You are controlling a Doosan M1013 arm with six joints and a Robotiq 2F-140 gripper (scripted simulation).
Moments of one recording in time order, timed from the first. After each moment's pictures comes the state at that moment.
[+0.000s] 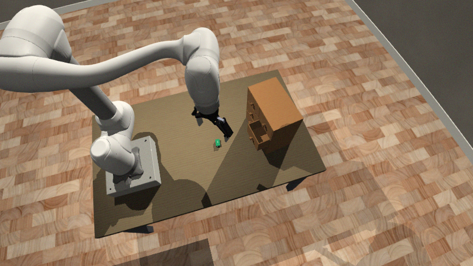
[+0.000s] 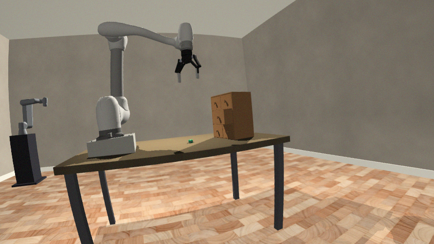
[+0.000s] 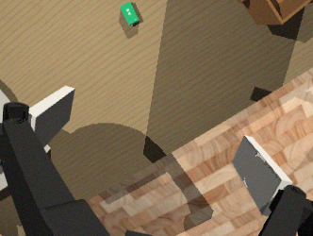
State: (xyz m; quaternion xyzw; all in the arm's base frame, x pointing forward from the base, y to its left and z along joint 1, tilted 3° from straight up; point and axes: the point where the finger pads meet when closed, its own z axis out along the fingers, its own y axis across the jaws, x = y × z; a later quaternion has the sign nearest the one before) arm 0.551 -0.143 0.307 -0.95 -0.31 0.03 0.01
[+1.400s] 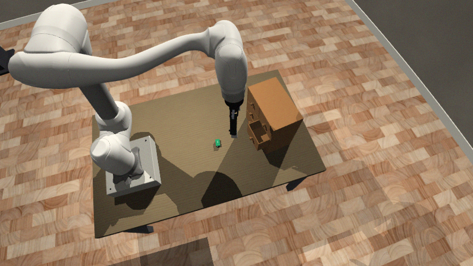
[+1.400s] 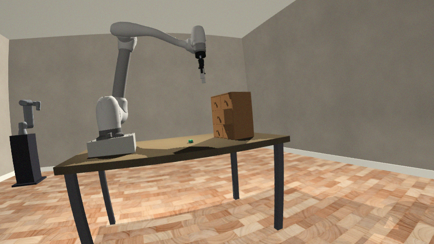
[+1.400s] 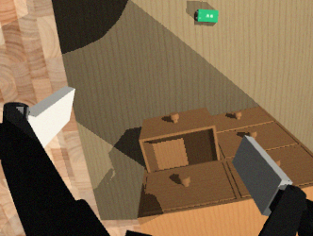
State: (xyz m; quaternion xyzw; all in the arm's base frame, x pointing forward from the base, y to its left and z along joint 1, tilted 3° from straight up) arm 0.660 -0.136 0.299 -0.22 -0.98 0.02 0.02
